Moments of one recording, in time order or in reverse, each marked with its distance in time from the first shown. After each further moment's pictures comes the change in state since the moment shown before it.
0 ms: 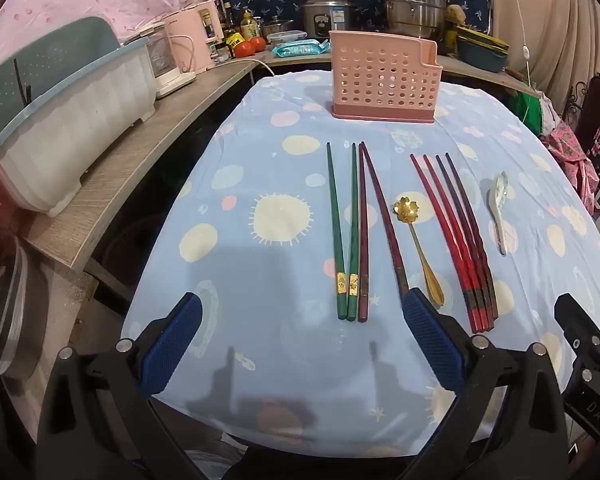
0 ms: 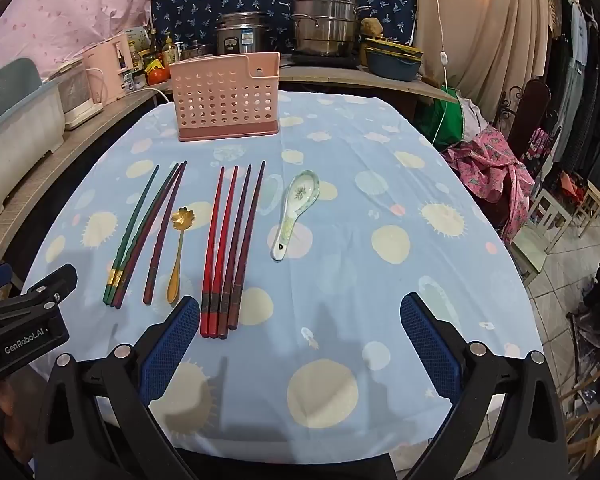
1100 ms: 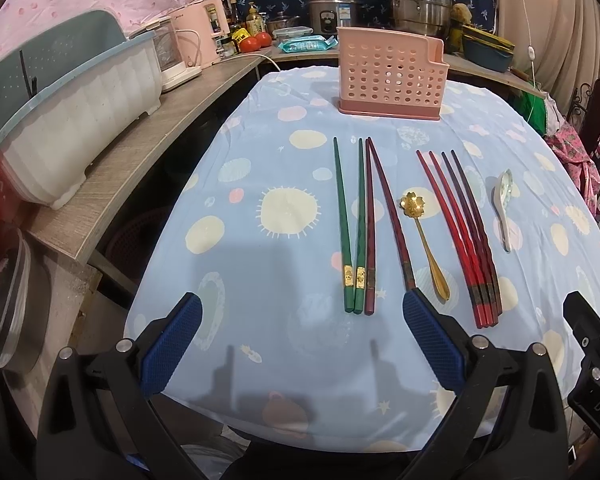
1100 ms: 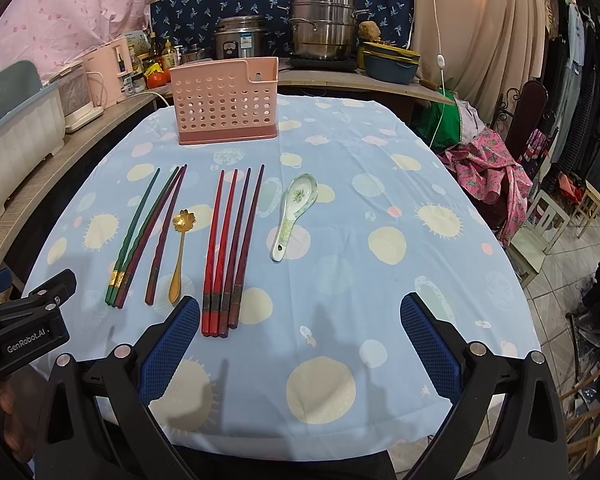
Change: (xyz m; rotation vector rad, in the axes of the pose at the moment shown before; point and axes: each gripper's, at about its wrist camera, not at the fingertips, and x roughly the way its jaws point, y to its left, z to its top) left arm -0.002 0.013 -0.001 -0.019 0.024 -0.009; right arm -0.003 -0.001 -0.004 -0.002 -0.013 -0.003
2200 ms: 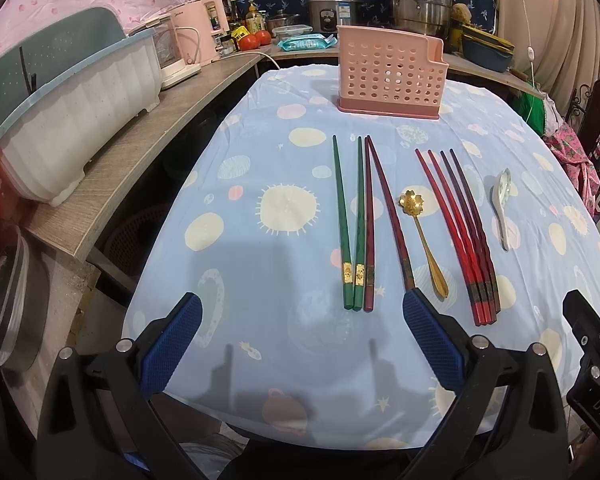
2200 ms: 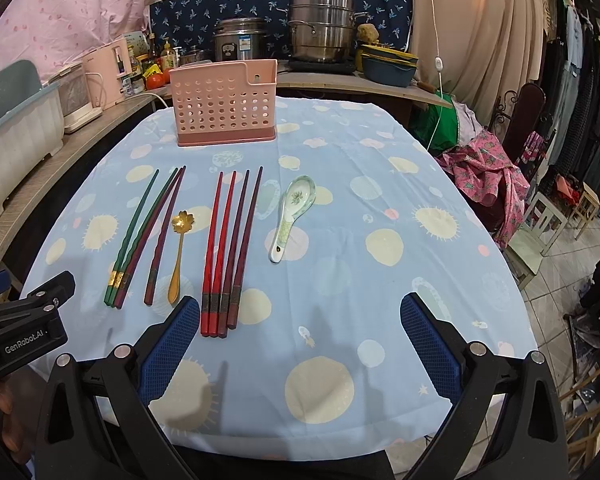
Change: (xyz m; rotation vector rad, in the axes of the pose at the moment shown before) left arm -0.001 -0.005 -0.005 -0.001 0.000 0.002; right arm -0.003 0.001 0.001 0.000 -0.008 -0.006
